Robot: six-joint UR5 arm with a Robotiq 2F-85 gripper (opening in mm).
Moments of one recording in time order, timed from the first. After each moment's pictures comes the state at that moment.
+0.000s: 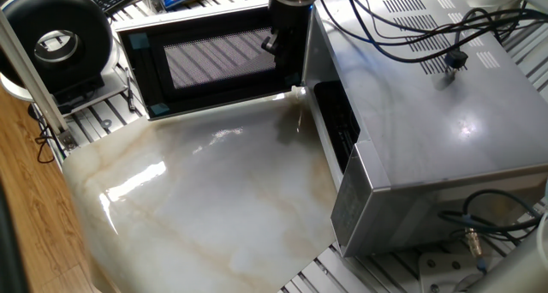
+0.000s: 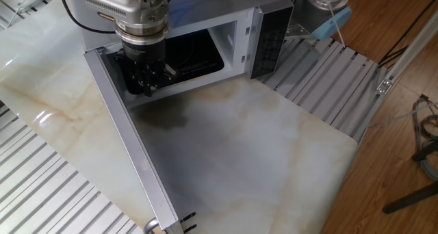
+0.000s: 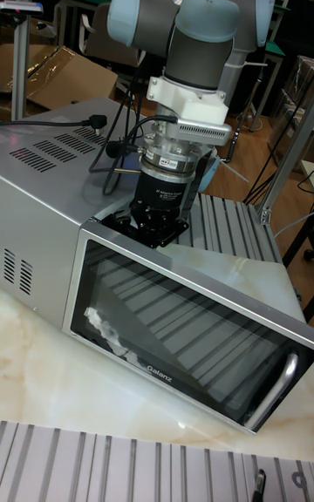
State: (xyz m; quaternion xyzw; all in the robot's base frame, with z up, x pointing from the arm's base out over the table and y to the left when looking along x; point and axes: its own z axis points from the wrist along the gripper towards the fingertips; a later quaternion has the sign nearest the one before) arm 0.567 -0.010 0.175 -0.14 0.99 -0.01 0.07
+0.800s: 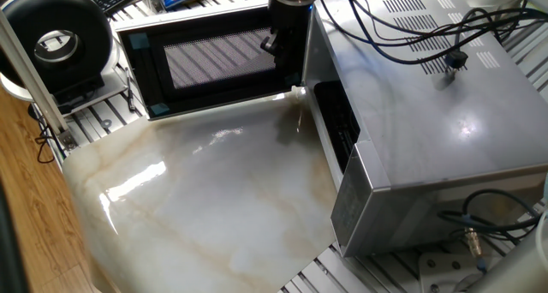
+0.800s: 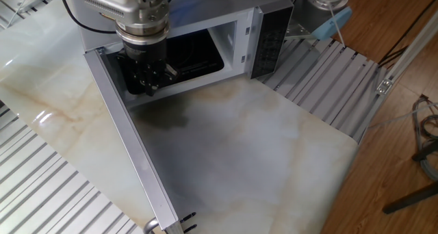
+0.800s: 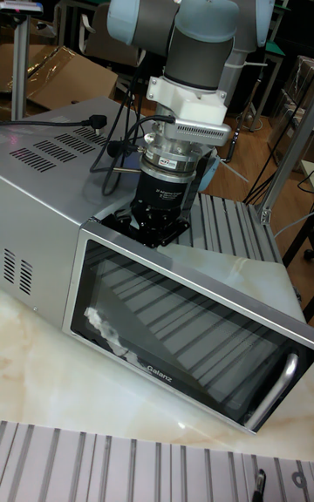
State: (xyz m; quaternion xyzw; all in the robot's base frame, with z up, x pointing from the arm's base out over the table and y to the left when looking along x) arm 0.563 -0.008 0.175 -0.12 0.99 0.00 0.06
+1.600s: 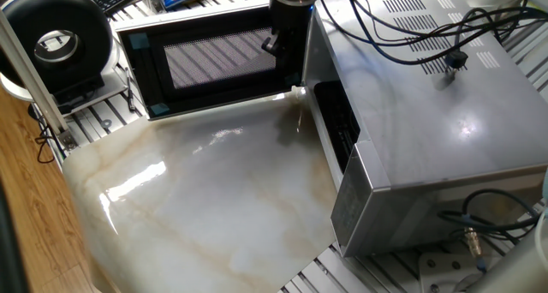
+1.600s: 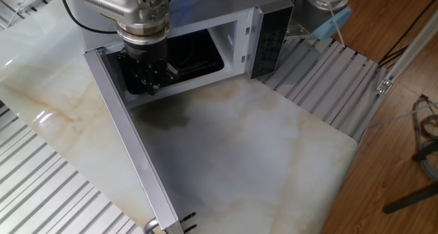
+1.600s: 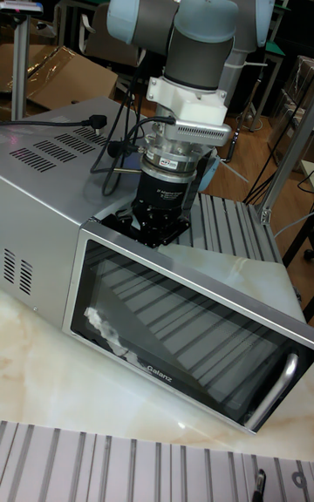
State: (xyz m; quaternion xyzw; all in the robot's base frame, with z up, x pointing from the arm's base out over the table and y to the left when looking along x) arm 0.561 -0.004 0.175 -0.13 0.99 0.00 0.06
